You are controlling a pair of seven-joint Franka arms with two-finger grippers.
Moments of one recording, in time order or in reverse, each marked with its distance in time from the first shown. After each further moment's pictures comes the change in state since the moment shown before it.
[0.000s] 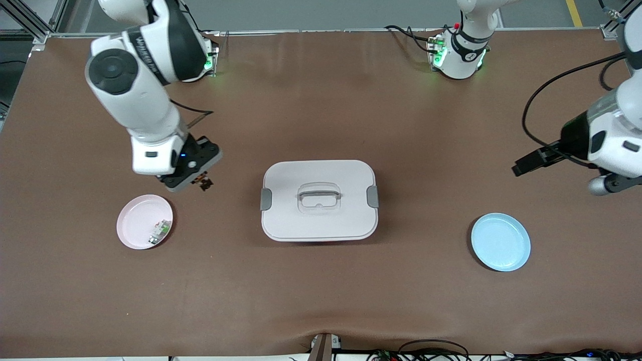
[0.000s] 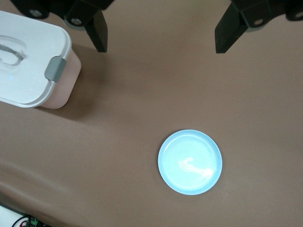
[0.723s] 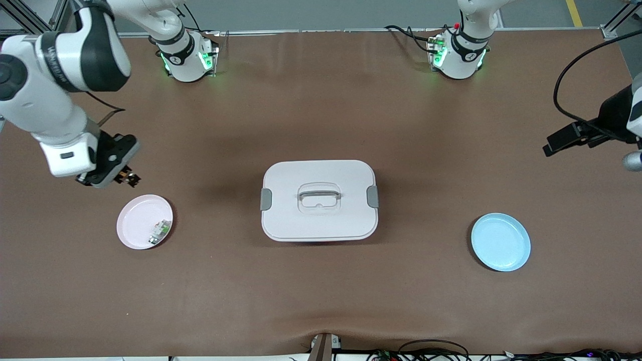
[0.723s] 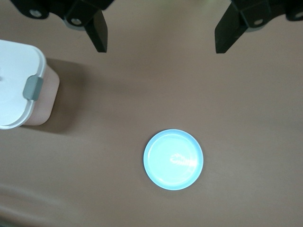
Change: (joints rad) left arm 0.017 -0.091 0.052 -0.014 0.000 -0.067 0.184; right arm -0.292 -0.116 -0.002 -0.203 -0.051 0.094 -0.554
